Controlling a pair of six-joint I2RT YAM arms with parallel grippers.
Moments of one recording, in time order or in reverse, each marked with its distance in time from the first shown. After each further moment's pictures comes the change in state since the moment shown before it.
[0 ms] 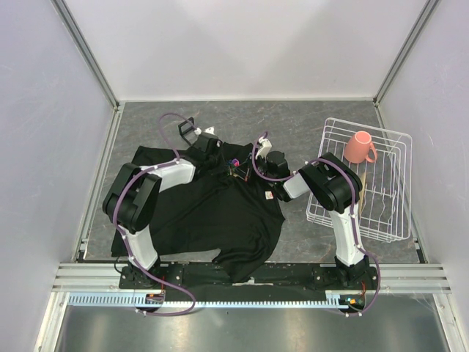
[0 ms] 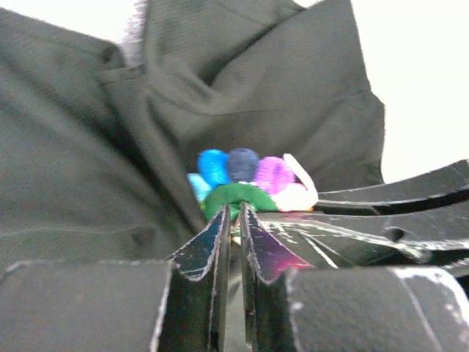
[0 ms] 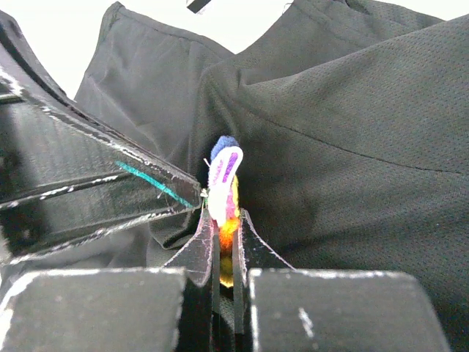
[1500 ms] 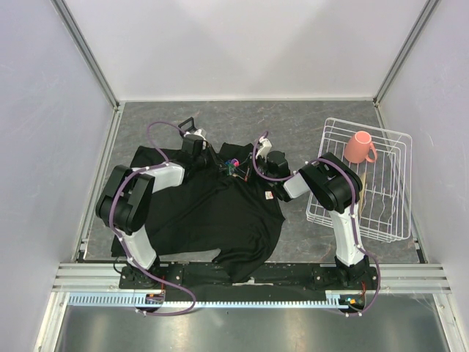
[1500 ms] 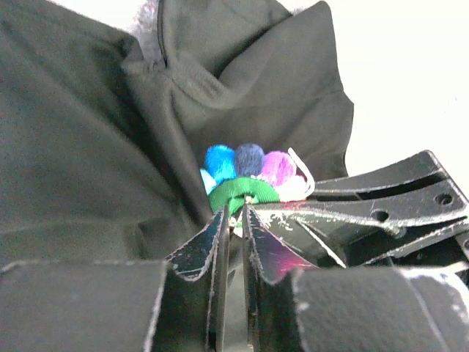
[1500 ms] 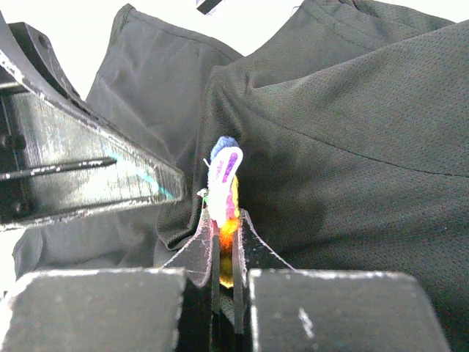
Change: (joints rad) left arm 0.093 -0.042 -0.112 0.134 0.198 -0.074; right arm -0.004 0.000 0.000 0.010 -0.016 0.022
